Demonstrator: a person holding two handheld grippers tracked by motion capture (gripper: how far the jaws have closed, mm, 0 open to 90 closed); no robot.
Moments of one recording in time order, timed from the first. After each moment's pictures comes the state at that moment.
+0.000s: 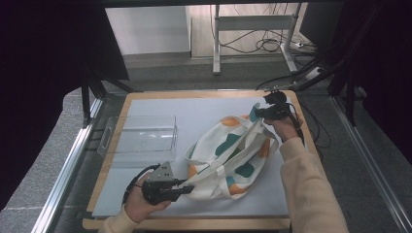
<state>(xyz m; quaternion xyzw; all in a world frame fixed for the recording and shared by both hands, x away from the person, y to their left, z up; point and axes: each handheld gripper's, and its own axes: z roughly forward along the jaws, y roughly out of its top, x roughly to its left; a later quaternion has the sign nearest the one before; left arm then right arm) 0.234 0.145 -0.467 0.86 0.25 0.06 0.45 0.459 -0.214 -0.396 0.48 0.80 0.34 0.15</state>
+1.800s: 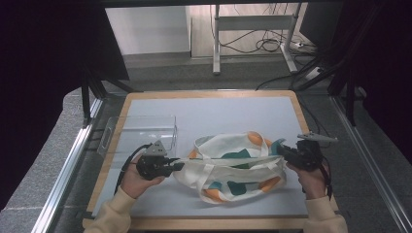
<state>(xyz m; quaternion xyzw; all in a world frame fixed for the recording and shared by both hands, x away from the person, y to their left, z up) 0.290 0.171 -0.470 0.85 0.31 0.08 0.42 0.328 -0.287 -0.444 0.52 0.73 0.41 0.17</state>
